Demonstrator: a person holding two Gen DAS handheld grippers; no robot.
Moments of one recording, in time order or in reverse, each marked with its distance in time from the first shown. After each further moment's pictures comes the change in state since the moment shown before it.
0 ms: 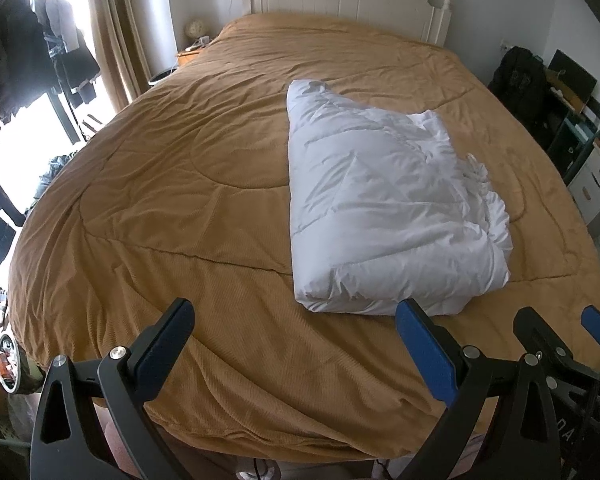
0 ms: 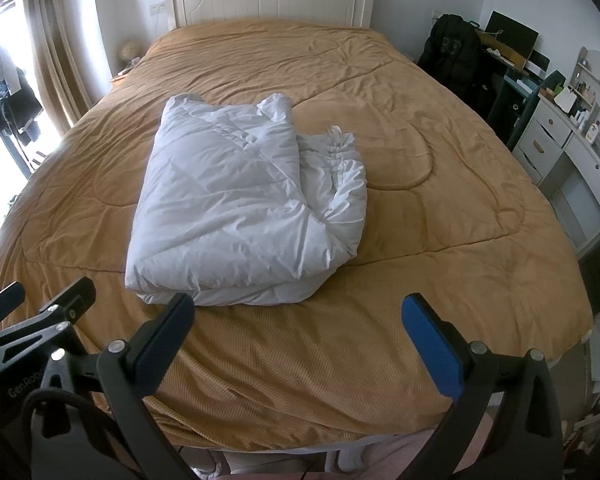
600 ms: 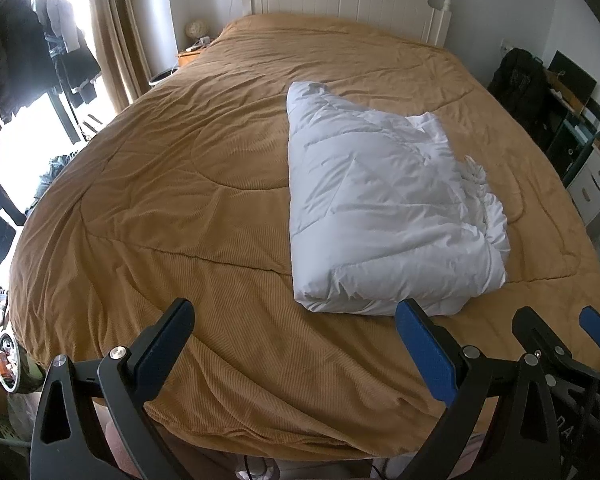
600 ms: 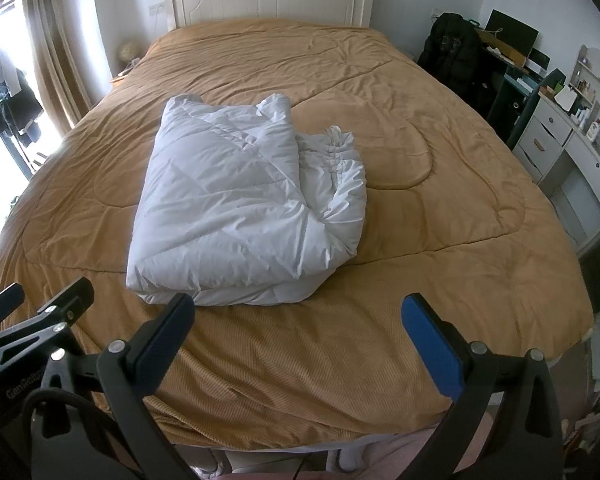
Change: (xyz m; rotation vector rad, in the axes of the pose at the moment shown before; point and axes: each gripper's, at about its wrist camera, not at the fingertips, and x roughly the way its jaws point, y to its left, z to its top) left arm -0.004 -0.002 0.000 -0.002 -0.004 0.000; right arm -0.002 -0.001 -0.001 0.005 0.002 0.000
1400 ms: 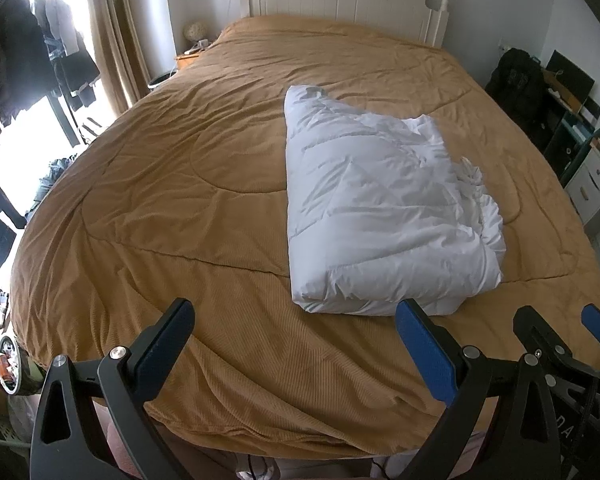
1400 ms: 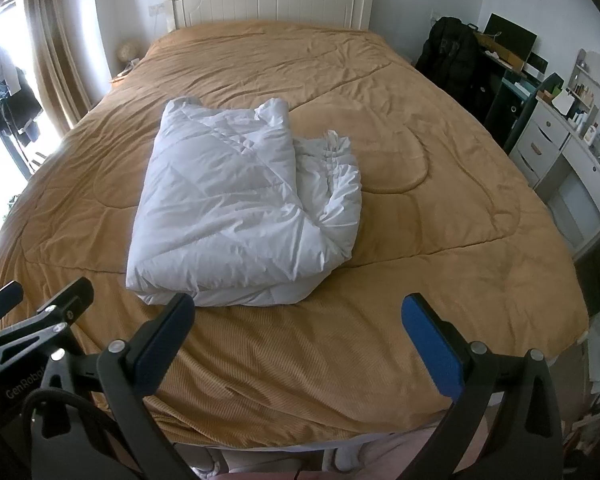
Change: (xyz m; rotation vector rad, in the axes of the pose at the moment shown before) left arm -0.006 -0.001 0.001 0.006 -0.006 -0.005; right arm -0.008 0.002 0.001 0.001 -0.008 -0.014
